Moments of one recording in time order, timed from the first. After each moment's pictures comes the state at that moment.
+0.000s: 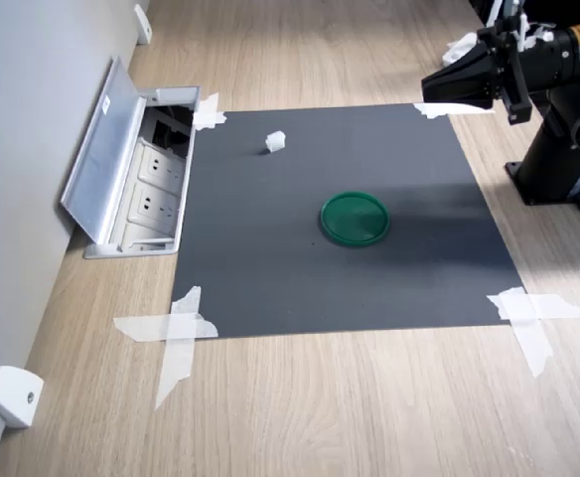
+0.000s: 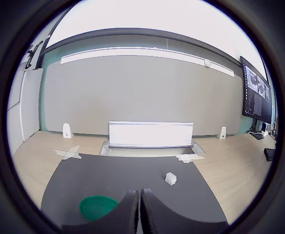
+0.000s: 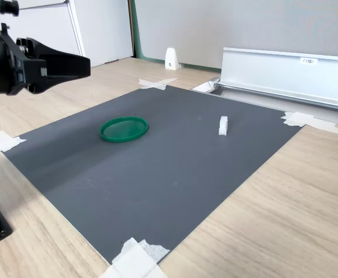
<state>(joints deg) -3.0 -0.6 -2.1 1.0 13.3 -2.3</state>
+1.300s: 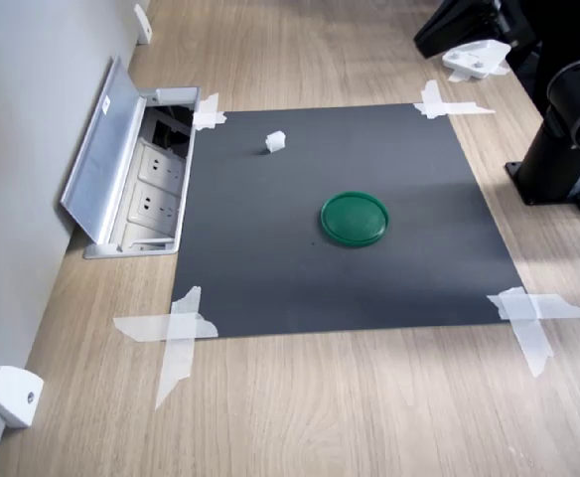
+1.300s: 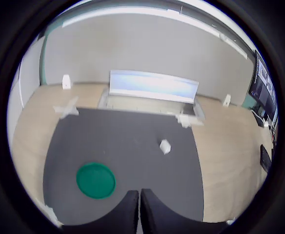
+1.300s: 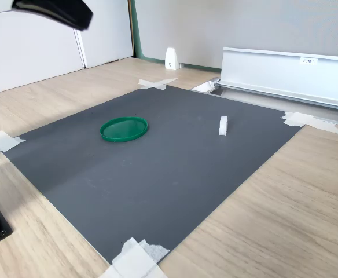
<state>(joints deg) -3.0 37.9 -36.1 -4.5 42.9 -4.0</state>
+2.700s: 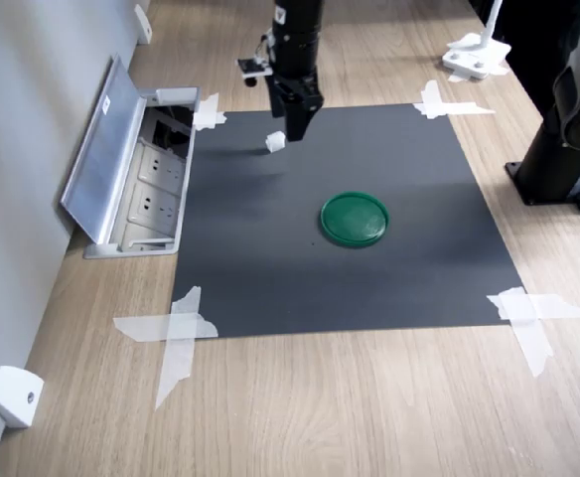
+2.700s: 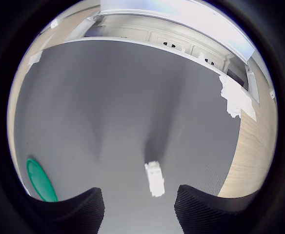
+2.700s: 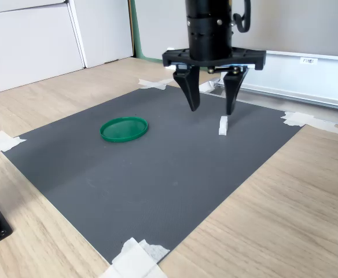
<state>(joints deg) -15.5 104.2 -72.9 2.1 48.8 -31.8</state>
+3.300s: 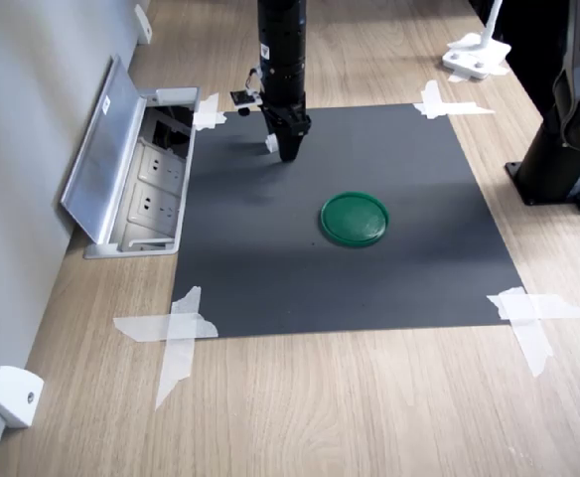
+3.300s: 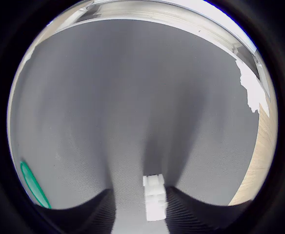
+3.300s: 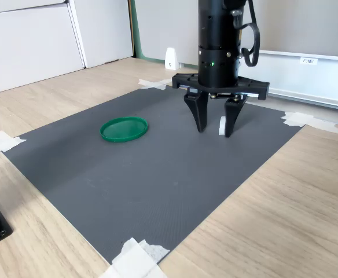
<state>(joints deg) -15.5 110.0 -73.8 1.5 47.3 -31.4</state>
